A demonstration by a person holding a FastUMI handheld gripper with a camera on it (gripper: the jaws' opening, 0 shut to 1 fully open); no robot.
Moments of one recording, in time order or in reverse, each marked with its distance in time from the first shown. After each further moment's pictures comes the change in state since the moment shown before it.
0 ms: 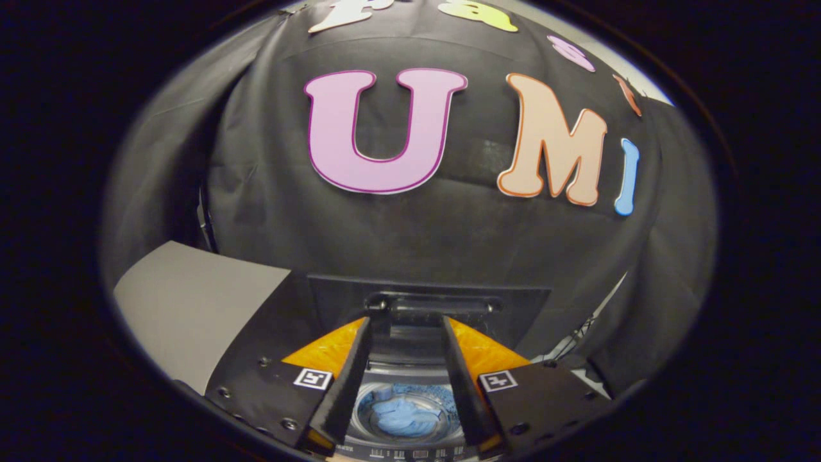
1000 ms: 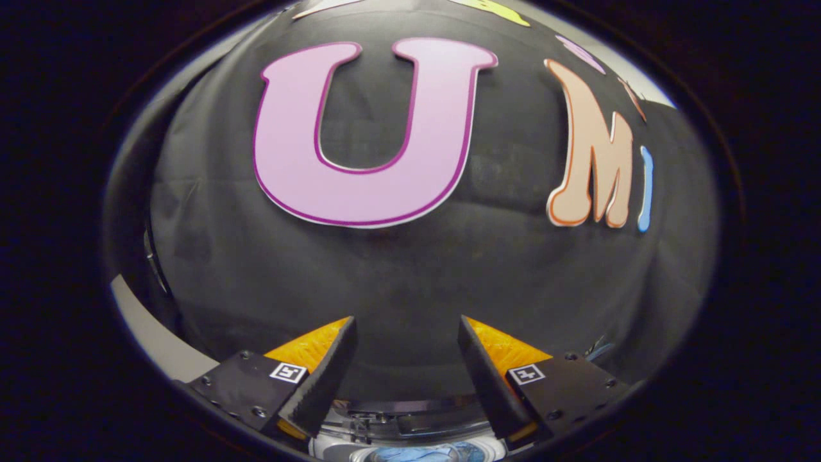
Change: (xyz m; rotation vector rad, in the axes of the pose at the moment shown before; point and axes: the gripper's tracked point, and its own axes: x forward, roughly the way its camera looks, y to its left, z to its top) arm 0.158 0.020 0.033 0.055 -0.052 -0.062
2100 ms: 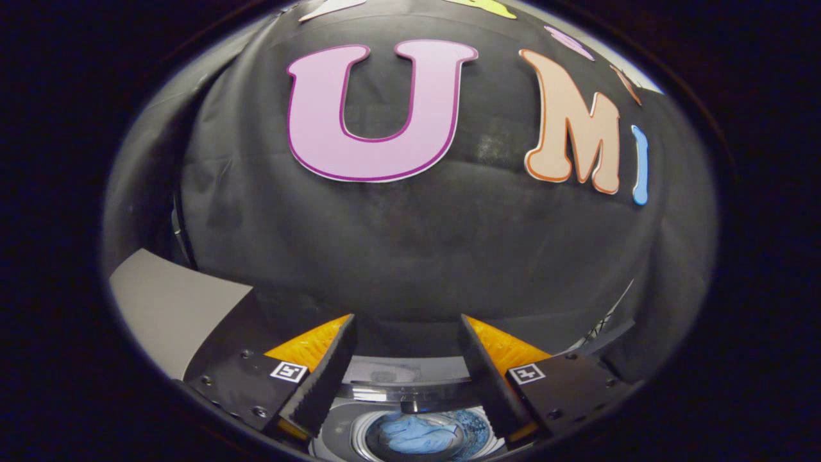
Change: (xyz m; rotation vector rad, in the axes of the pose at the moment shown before) arm -0.082 -0.006 -0.055 -0.005 0.055 0.057
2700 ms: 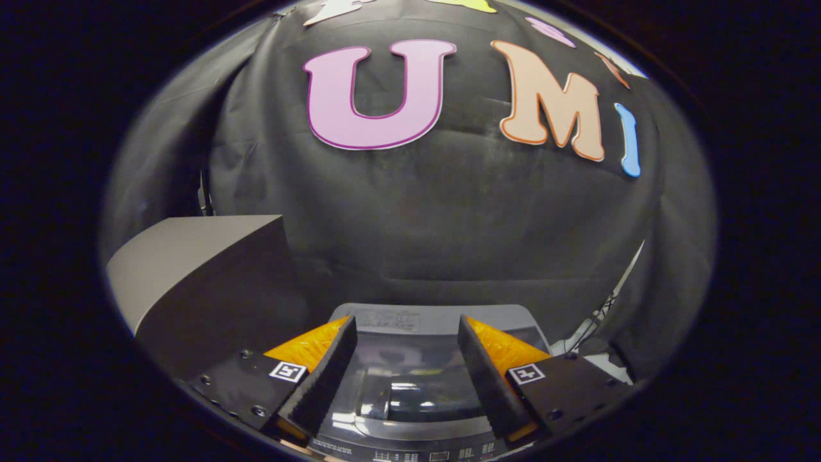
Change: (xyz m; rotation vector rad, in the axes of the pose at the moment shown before) arm -0.063 -0.021 -0.078 0.034 0.030 0.053
